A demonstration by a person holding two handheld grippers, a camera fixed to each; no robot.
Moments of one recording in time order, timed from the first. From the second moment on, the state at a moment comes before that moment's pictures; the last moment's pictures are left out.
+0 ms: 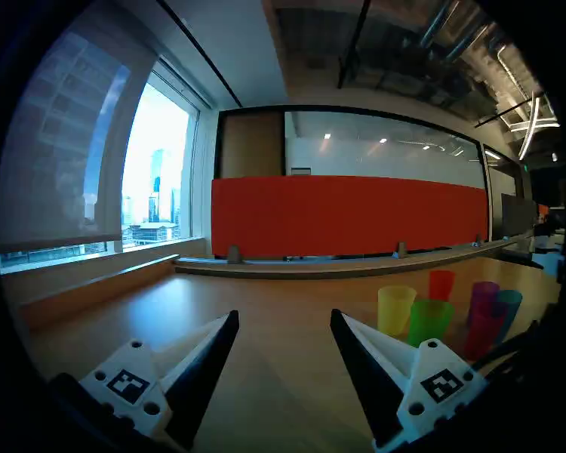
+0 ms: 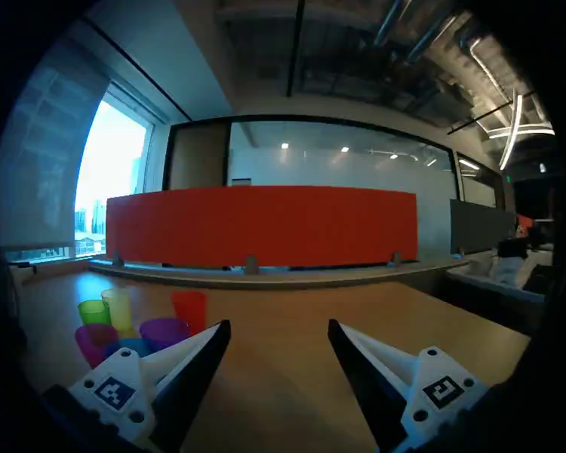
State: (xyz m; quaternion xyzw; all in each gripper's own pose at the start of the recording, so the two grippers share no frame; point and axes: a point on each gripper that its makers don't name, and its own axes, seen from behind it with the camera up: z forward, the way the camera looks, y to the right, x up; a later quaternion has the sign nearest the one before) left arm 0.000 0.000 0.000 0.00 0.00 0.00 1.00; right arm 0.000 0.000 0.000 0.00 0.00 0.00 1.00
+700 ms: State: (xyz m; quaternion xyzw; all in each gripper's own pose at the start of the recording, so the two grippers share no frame) left arm 0.001 -0.001 -0.001 0.00 0.00 0.00 1.00; right arm 0.000 0.000 0.000 0.00 0.00 0.00 1.00
